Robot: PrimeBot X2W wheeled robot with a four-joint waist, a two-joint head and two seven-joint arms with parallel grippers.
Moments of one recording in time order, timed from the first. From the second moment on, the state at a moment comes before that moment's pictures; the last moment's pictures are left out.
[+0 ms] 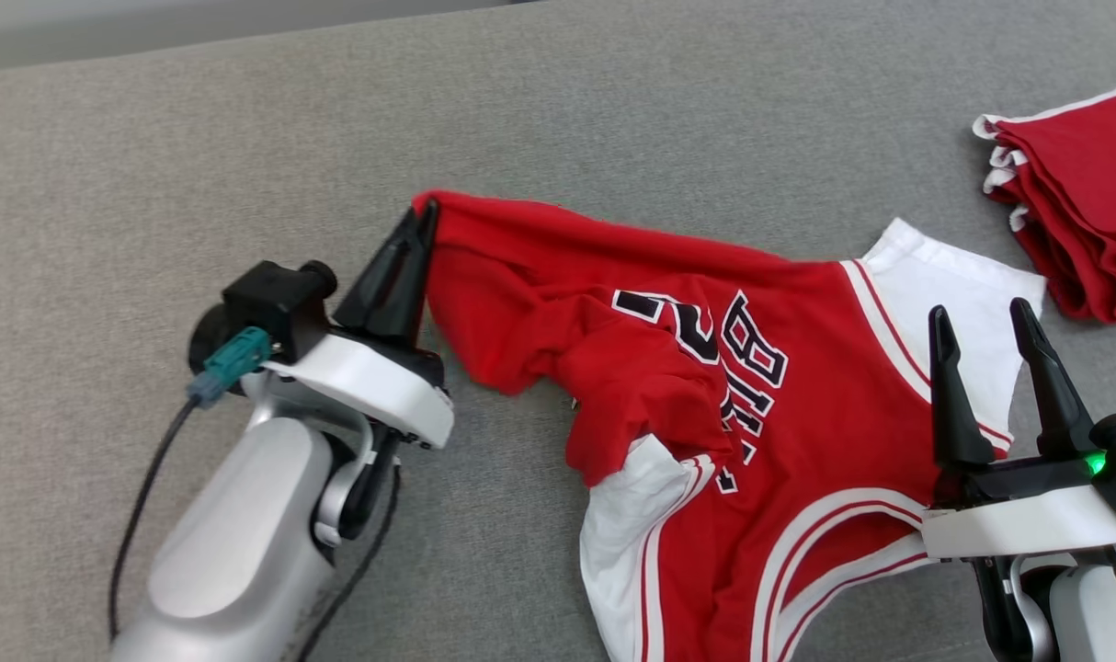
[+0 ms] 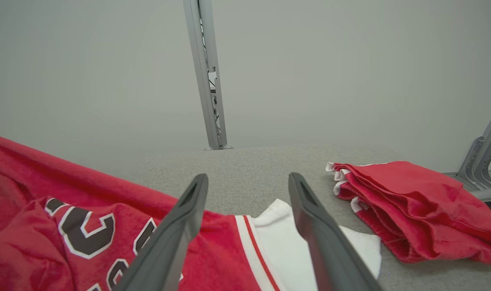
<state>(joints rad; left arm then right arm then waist) -0.54 0.16 -0.48 0.33 -0.55 0.03 -0.18 -0.15 -0.06 -0.01 0.04 0.19 0.13 -0.24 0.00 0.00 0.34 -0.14</state>
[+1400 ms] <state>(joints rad) -0.05 0.21 -0.47 0.28 -0.59 0.16 -0.25 -0.11 -0.08 -0.06 -0.02 0.18 0.13 -0.17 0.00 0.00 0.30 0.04</state>
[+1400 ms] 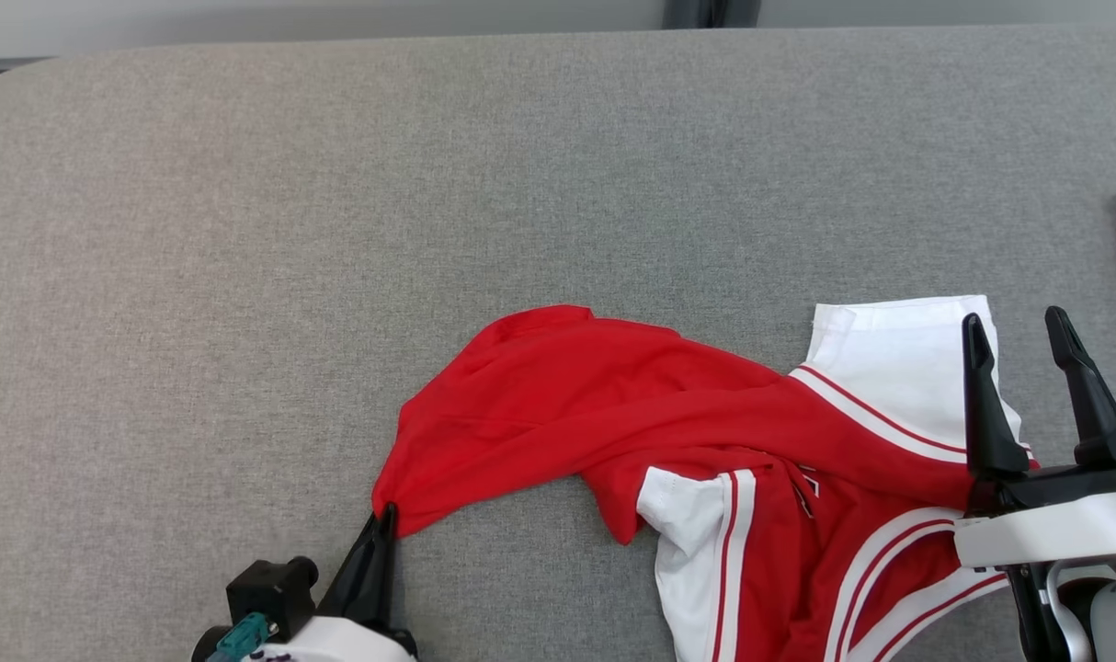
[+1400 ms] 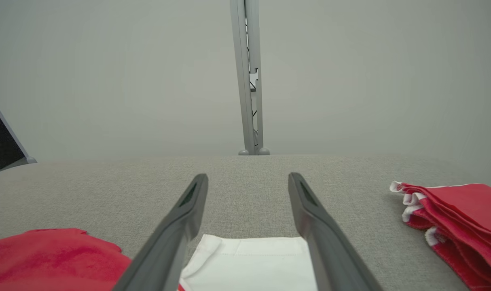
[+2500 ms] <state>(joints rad) -0.07 0.29 -0.29 0.08 -0.45 0.21 -0.22 -0.01 -0.08 -0.07 -0.06 0.16 0.13 -0.12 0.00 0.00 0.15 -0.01</state>
